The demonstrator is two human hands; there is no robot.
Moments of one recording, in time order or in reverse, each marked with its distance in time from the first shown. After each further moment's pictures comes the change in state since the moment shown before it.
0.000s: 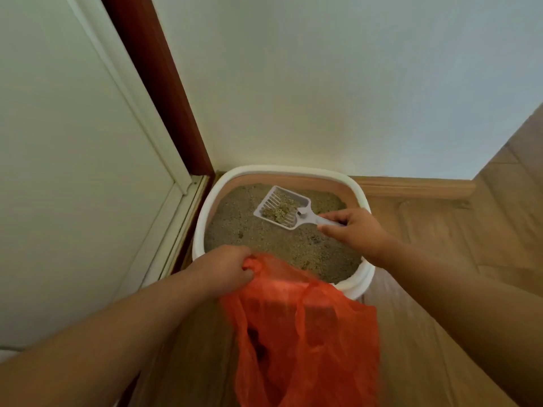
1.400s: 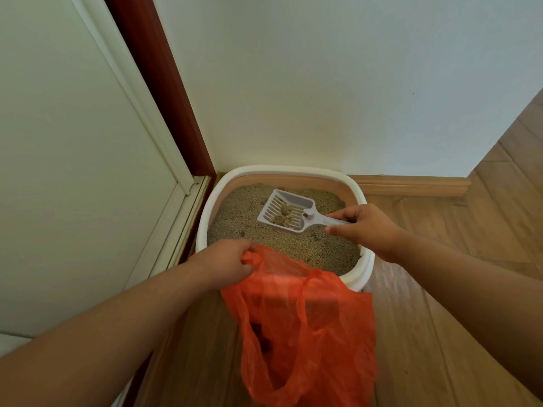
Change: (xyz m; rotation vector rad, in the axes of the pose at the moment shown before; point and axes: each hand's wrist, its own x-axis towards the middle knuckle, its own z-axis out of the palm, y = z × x) left_hand -0.003 -0.012 -0.003 -0.073 0.021 0.032; right_hand -0.020 -0.011 -0.016 0.105 -0.047 0.034
